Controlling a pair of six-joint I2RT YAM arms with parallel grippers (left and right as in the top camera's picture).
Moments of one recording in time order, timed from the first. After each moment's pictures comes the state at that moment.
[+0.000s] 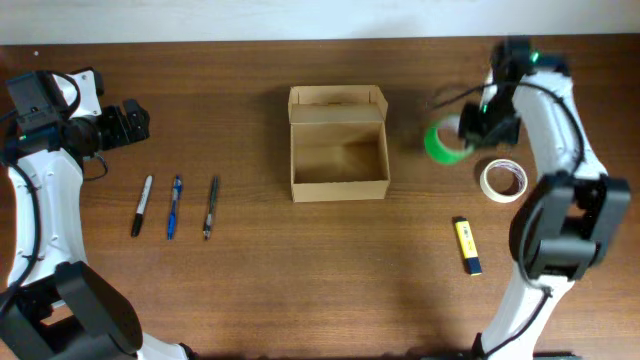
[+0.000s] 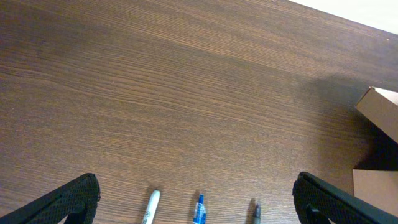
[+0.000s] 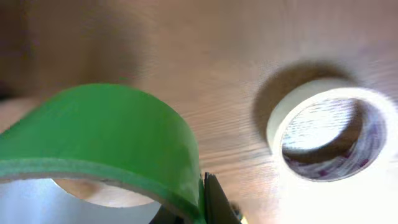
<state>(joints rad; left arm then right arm) 0.39 1.72 1.45 -0.66 0.31 0.06 -0.08 2.11 1.95 -1.30 -0.09 0.19</state>
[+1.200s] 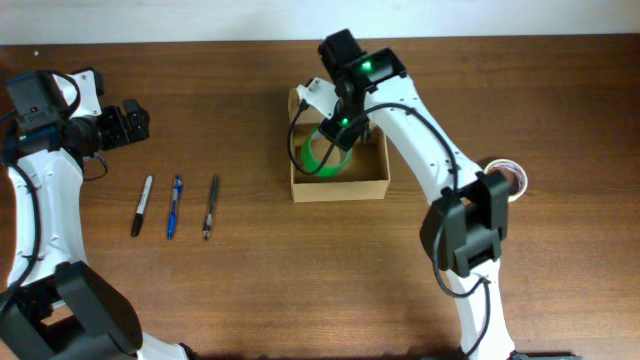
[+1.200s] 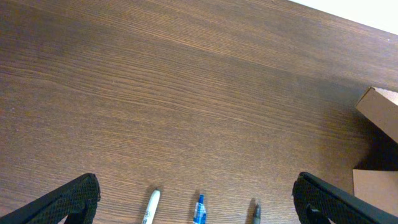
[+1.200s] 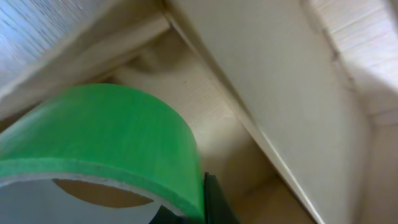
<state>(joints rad) 0.39 1.72 1.45 -0.66 0.31 0.06 0.46 2.32 2.23 -1.27 -0.10 -0.49</state>
